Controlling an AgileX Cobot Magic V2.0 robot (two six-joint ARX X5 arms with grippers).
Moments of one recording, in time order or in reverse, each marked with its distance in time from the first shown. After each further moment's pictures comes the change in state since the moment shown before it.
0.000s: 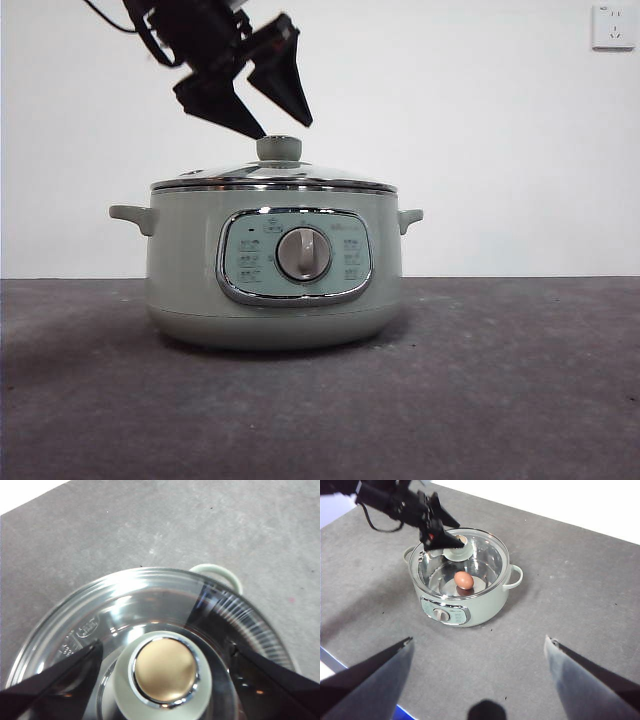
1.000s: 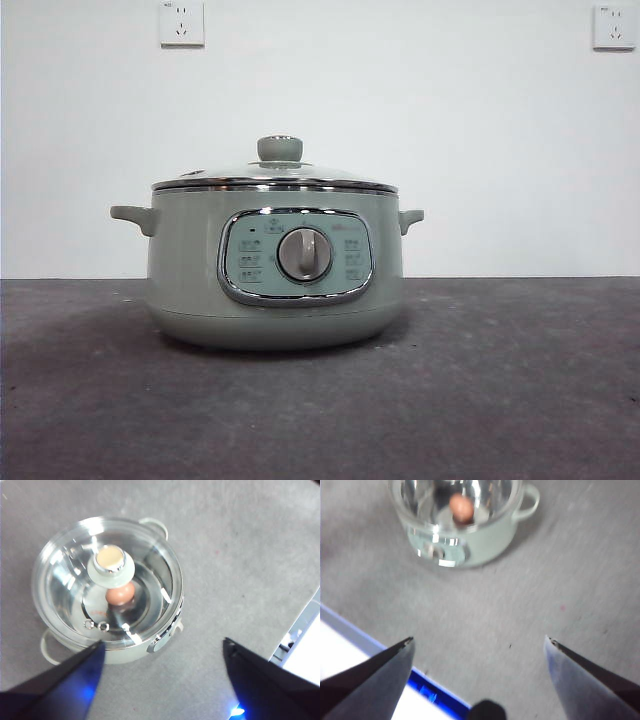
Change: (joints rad) left arm 0.000 -0.358 0.312 -0.791 0.005 -0.021; right arm 0.000 0.010 -0.269 0.000 -0.025 0.000
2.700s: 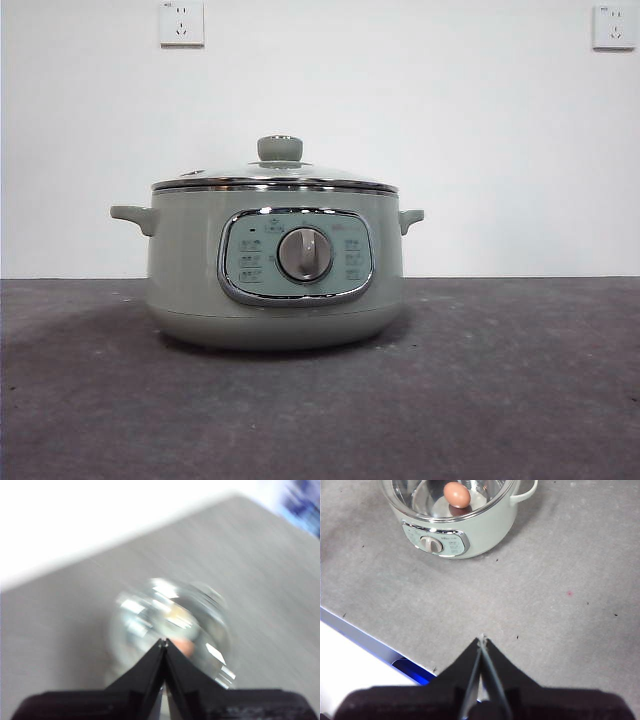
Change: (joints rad) left arm 0.153 -0.126 -0.028 0.208 -0.054 -0.042; right arm 0.000 0.004 -0.018 0.000 -0.001 0.079
